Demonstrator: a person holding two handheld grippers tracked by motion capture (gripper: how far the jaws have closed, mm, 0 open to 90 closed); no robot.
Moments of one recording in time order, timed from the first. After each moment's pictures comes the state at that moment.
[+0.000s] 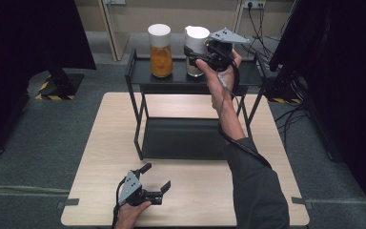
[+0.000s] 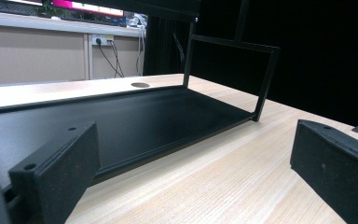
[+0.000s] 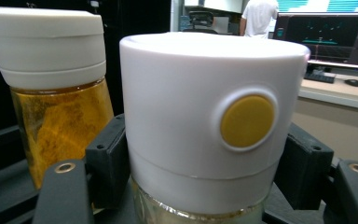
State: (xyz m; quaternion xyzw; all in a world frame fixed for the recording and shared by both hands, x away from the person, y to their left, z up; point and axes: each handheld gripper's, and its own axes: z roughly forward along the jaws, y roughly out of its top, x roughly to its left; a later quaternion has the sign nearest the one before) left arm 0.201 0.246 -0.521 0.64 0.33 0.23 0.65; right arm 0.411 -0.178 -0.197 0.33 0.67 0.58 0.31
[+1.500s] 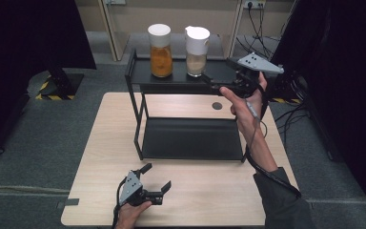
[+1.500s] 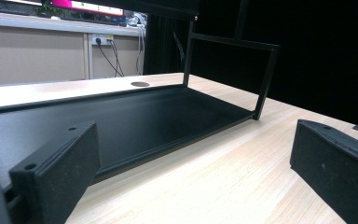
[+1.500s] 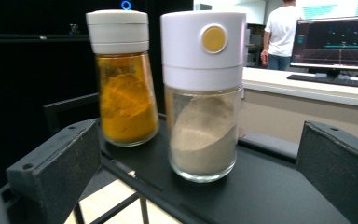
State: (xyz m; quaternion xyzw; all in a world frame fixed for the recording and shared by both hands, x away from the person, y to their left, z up) left arm 0.202 0.245 -0.521 0.65 0.33 0.24 0.65; right arm 0.357 -0.253 -0.231 0.30 0.66 0.63 0.27
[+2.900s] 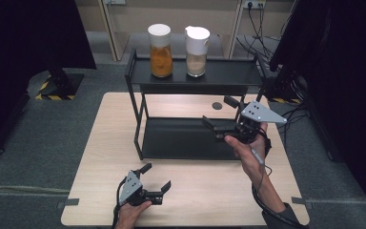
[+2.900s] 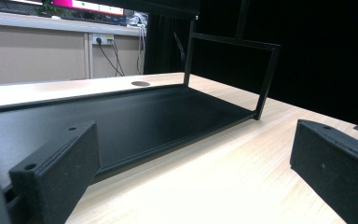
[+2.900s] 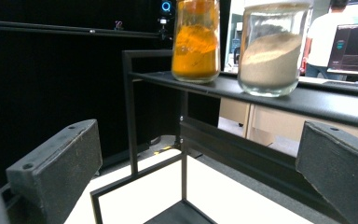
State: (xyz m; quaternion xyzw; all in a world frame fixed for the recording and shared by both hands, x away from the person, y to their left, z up) left arm 0.202 0.245 -0.522 0.65 0.33 0.24 0.65; right arm 0.300 -0.278 -0.310 0.24 0.67 0.66 0.25
